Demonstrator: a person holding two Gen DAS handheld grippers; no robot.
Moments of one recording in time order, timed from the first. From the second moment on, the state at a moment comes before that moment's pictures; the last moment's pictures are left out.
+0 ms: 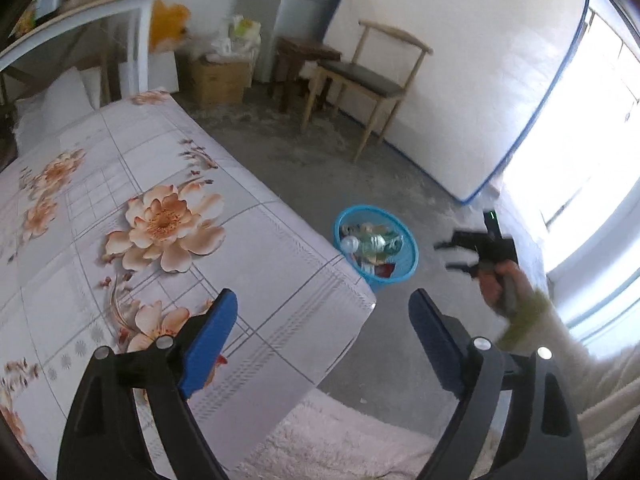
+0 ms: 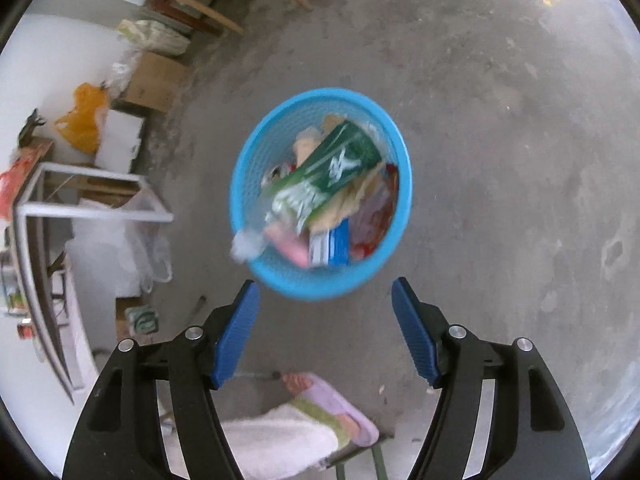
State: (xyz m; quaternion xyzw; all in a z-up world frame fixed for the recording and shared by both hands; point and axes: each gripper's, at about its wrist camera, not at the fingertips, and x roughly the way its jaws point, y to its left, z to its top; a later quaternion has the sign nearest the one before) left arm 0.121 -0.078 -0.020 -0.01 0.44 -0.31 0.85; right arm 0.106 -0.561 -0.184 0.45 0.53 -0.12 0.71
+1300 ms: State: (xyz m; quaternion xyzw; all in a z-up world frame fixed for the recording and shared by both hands) left arm 0.014 -0.082 0.003 -0.02 0.35 -0.06 0.93; right arm -0.020 -0.275 0.030 -0.04 0.33 -0.10 0.94
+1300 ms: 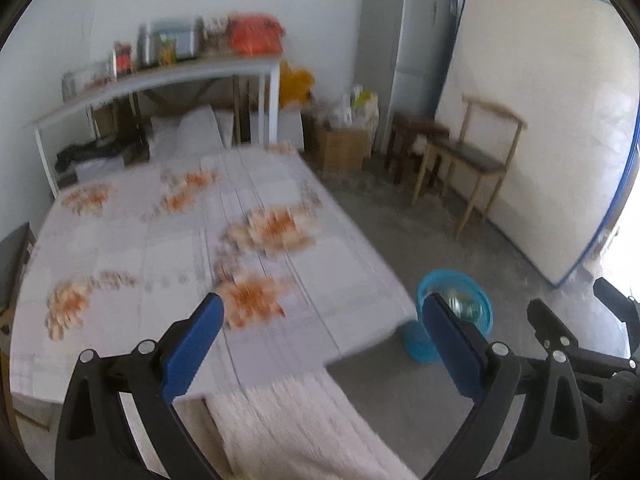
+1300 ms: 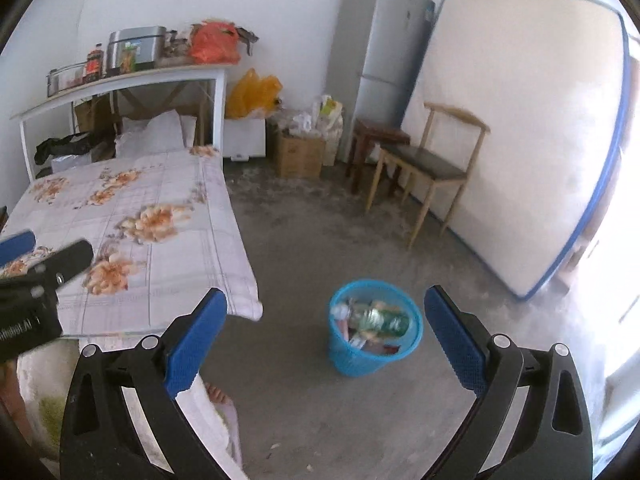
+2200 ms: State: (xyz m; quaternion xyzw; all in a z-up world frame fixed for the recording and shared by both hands) left arm 0.021 -0.112 -0.025 0.03 0.41 -0.06 0.91; right arm -0.025 -0.321 0.006 0.02 0.38 -0.17 0.91
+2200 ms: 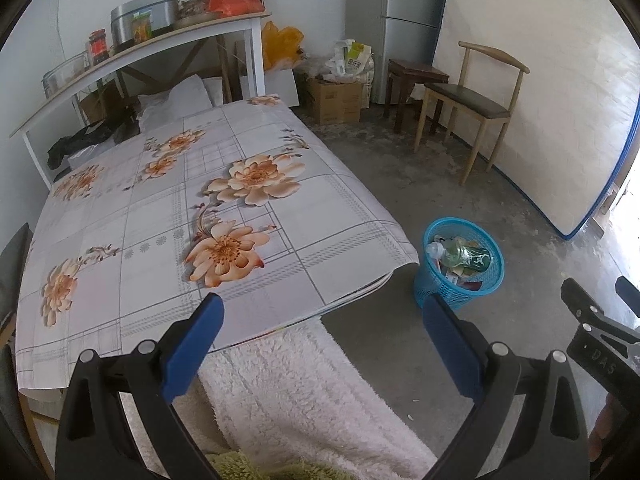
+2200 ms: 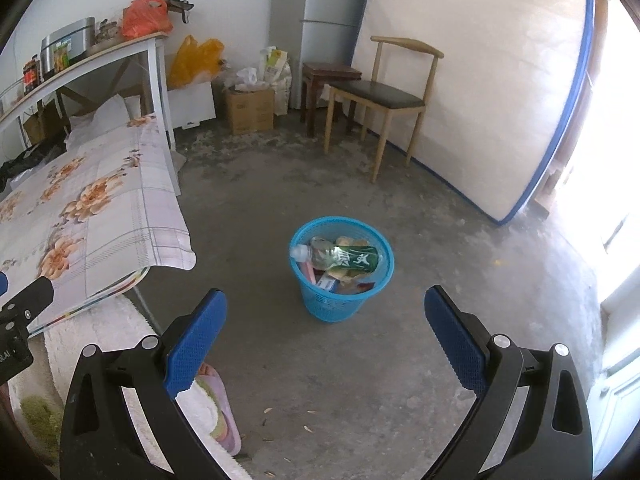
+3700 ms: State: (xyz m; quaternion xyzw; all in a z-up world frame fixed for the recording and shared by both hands) left arm 0.020 -0.112 -0.024 0.03 0.41 -0.07 0.91; right arm -0.032 -0.338 0.006 0.03 0.38 -0.19 0.90
